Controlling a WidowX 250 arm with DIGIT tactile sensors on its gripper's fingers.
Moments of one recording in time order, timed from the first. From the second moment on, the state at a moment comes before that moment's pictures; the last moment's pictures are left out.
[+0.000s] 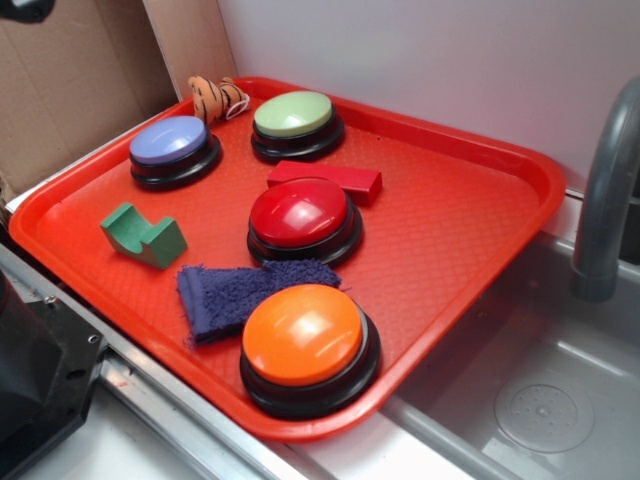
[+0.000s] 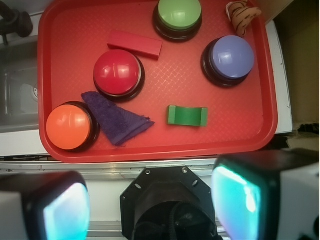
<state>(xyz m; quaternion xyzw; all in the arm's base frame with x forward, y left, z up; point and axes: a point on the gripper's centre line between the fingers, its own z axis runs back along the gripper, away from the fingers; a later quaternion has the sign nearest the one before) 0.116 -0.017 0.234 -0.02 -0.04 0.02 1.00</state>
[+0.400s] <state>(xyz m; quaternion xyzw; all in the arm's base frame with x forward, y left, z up) 0.114 -0.017 0.229 -0.01 -0.03 0.02 1.00</state>
